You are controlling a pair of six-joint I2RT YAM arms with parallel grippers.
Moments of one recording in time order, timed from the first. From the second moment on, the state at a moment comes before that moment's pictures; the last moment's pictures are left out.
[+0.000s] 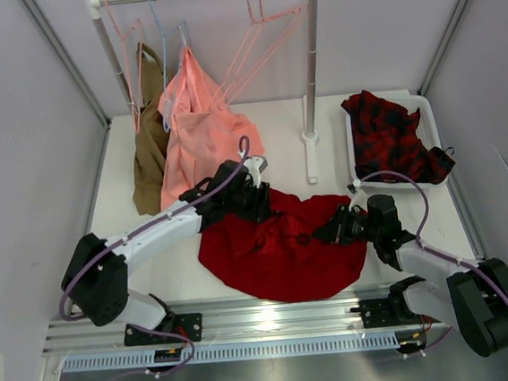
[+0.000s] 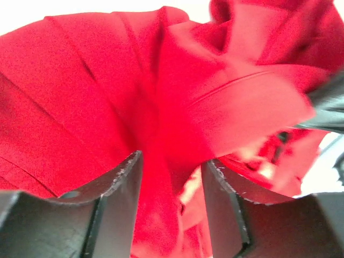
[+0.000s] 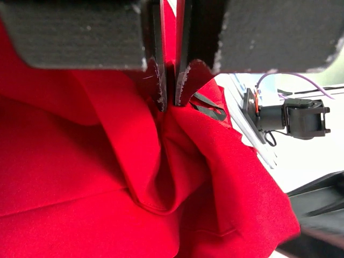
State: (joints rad) left arm -0.73 1.50 1.00 -0.31 0.13 -0.33; right arm 0.30 1.08 0.22 0.37 -0.64 0.71
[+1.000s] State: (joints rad) left arm -0.50 1.60 1.94 -0.23 -0.09 -0.21; right arm 0.30 1.13 0.25 0.34 -0.67 0.70
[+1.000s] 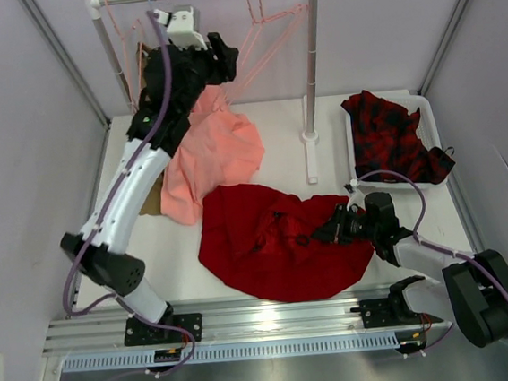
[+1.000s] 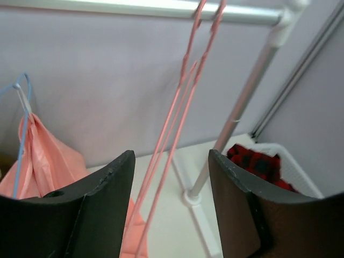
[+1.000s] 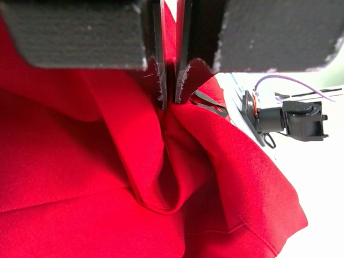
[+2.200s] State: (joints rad) left arm -0.39 1.97 2.12 -0.16 0.13 -0.21; right arm 0.30 1.18 0.25 0.38 -0.70 0.70
